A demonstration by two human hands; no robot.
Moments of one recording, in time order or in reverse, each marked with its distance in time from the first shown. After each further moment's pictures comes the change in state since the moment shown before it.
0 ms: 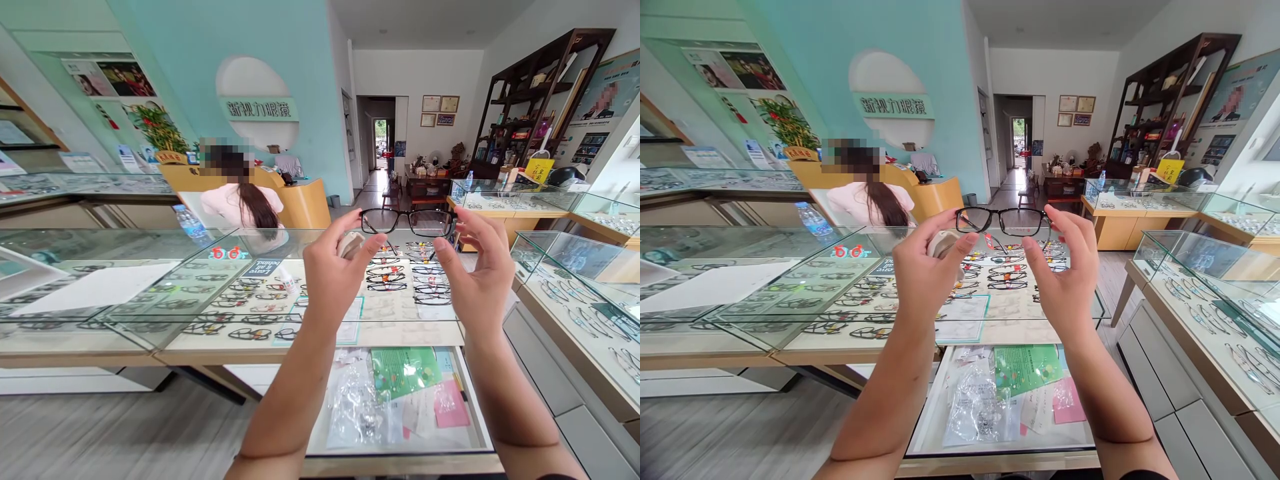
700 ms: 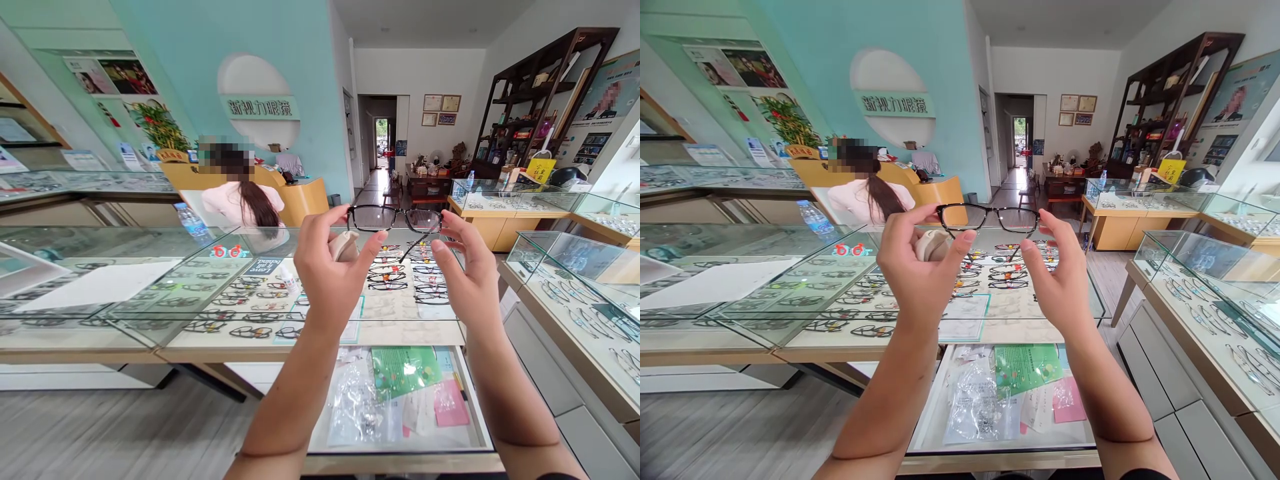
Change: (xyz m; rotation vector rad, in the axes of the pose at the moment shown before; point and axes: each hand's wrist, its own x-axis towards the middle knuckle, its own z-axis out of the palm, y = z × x) left_hand 0.000 0.005 0.001 0.212 0.241 0.347; right_hand -0.005 0.013 0.004 0.033 -0.159 0.124
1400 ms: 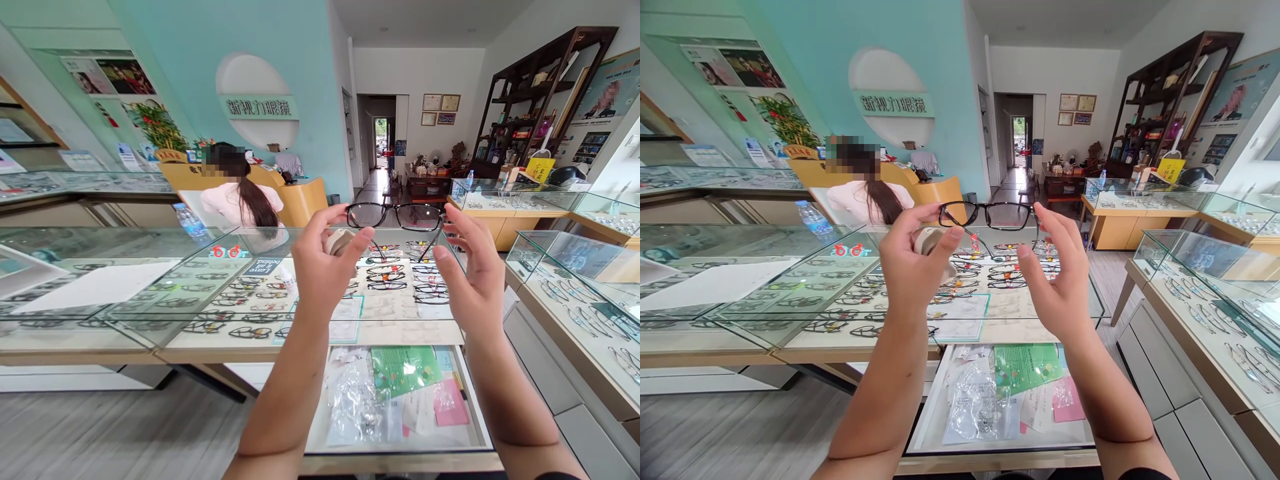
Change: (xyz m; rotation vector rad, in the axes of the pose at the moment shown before) left_hand 0.006 -0.013 -0.007 -0.213 -0.192 -0.348; right_hand -0.003 -0.011 -0.006 0.040 0.005 -0.180
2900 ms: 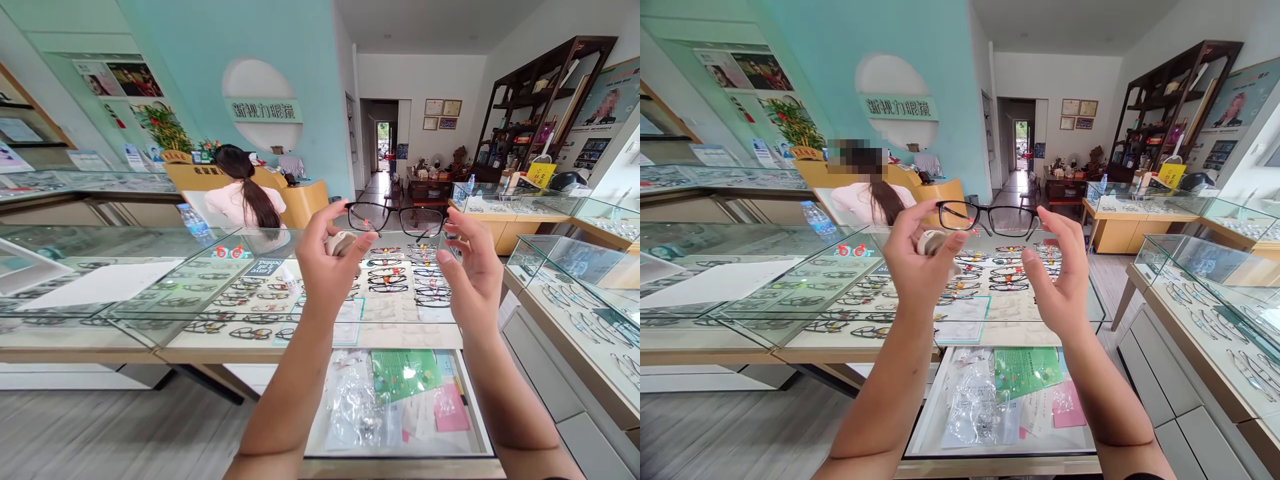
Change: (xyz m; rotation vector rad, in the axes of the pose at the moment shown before) left_hand 0.001 -0.016 0.008 0.012 0.074 0.153; right_hand 0.000 0.006 0.005 0.036 0.012 0.032
